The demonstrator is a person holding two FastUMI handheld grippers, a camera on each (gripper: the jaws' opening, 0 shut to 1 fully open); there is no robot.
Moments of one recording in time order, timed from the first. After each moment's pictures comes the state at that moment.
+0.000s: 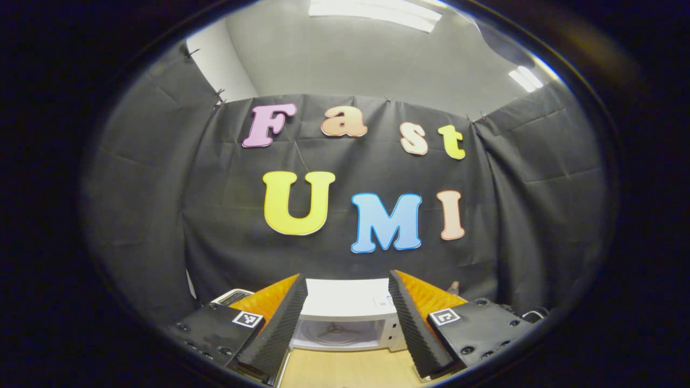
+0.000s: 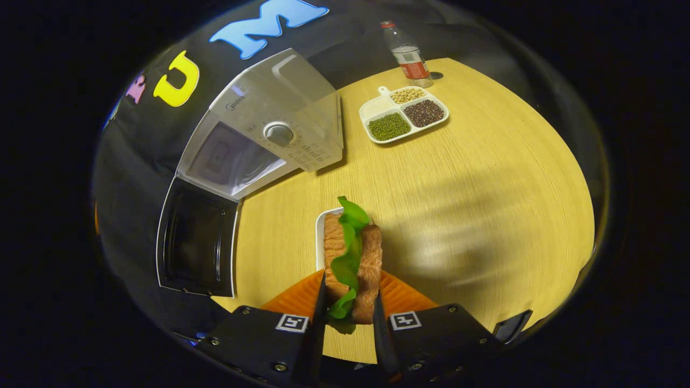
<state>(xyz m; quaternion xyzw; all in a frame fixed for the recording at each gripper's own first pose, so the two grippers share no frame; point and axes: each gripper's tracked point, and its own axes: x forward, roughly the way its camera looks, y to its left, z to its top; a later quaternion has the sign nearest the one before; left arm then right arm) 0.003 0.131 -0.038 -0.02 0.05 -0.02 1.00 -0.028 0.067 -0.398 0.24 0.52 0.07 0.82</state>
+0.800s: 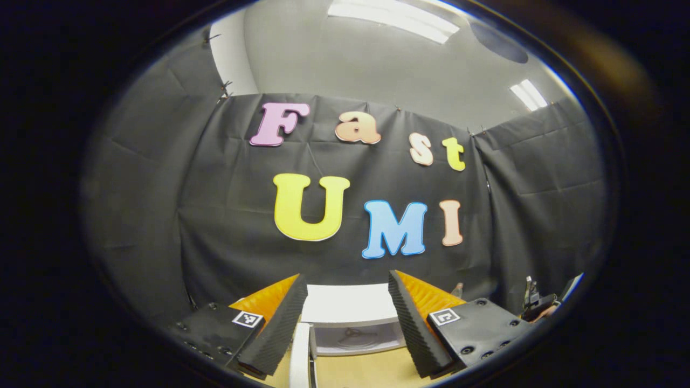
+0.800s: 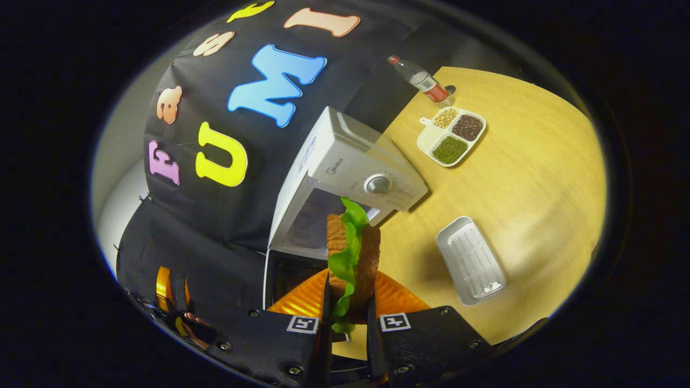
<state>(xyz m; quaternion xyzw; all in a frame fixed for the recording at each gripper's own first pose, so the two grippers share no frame) 0.006 0.262 -0.030 -0.04 0.03 -0.07 1.00 0.005 0.183 -0.263 0.46 0.35 0.11 0.81</state>
